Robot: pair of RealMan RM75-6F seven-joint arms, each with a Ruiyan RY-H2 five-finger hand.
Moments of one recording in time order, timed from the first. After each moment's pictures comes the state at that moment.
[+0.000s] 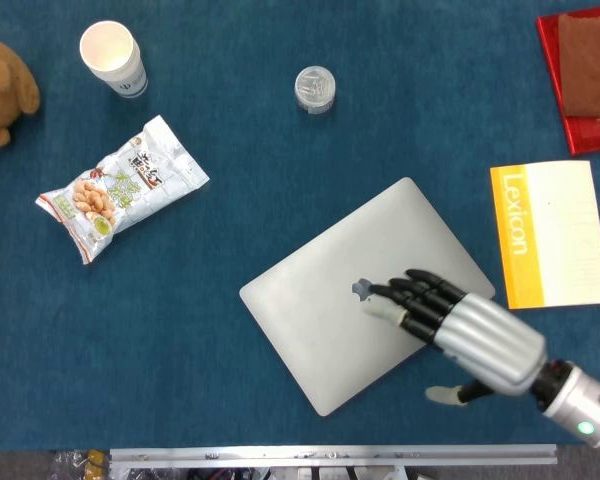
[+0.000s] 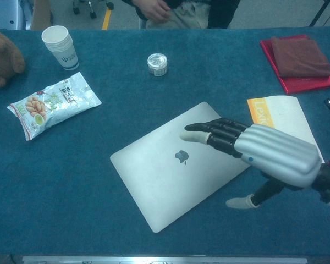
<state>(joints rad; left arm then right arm) 0.10 -1.05 0.00 -1.62 1.58 1.68 -0.01 0.39 -1.27 -0.12 -1.91 -1.91 1.02 -0.06</state>
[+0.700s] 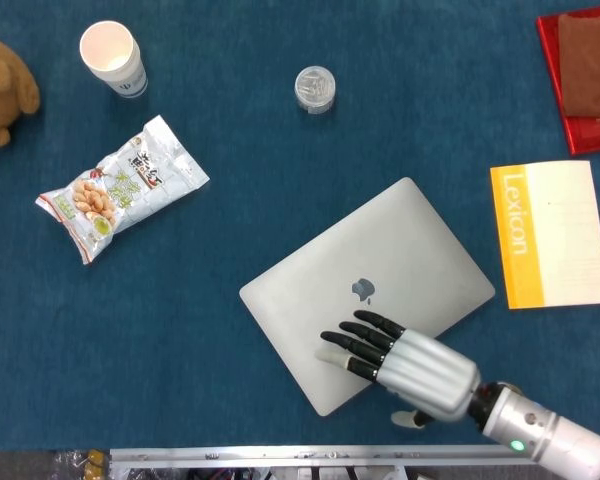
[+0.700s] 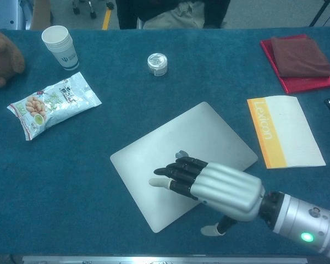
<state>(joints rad) 0.12 -1.07 0.00 -1.54 1.54 1.69 -0.08 0.41 -1.54 -0.16 -1.75 -1.85 0.91 -0.32</state>
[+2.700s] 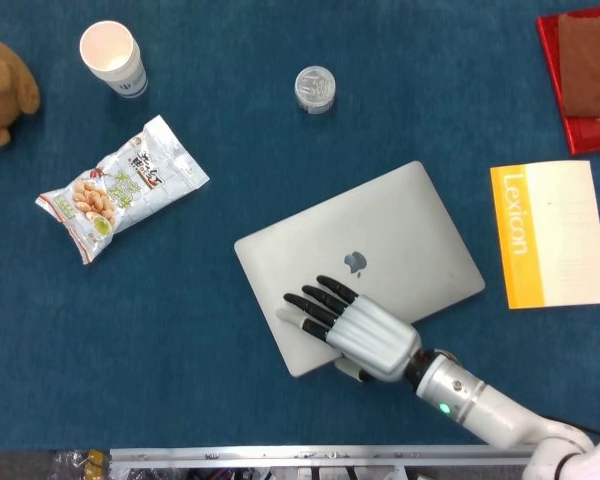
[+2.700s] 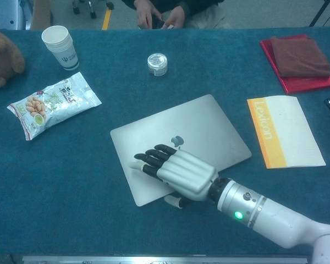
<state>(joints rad) 0.13 -1.09 -0.01 -1.44 1.52 1.67 -0.17 0.49 -1.86 -0.06 -1.48 -1.62 0.89 -0.49</state>
